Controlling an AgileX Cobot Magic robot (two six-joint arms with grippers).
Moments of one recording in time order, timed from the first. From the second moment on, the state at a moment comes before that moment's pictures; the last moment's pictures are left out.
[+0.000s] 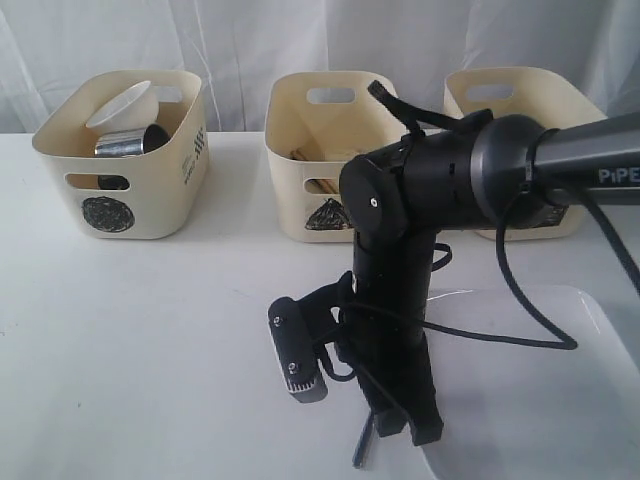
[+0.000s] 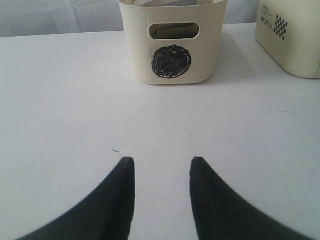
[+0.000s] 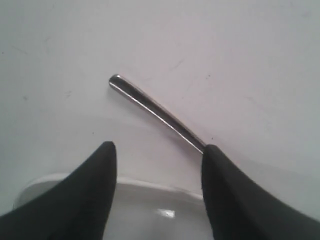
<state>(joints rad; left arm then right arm) -0.06 0.01 0.02 -0.21 0.31 0.21 0.57 1.87 -1.20 0.09 1.06 -1.19</state>
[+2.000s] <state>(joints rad) -0.06 0.01 0.02 -0.21 0.31 0.21 0.57 1.91 -1.20 0.09 0.98 -1.13</state>
